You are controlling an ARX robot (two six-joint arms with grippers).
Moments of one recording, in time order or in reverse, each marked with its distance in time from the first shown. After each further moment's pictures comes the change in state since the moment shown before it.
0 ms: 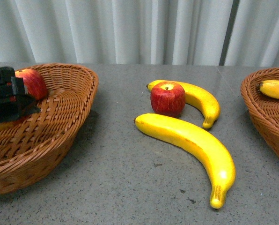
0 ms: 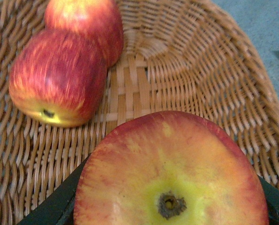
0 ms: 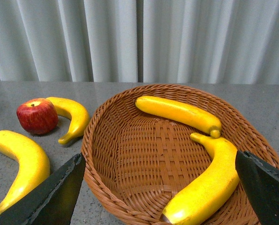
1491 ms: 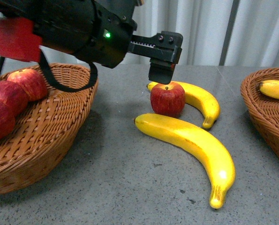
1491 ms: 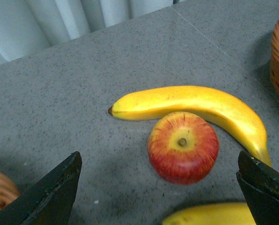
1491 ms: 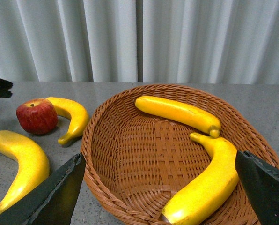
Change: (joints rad) left arm -0.344 0.401 0.541 -0.066 0.066 0.288; right arm 0.000 0.000 0.000 0.000 0.000 0.000
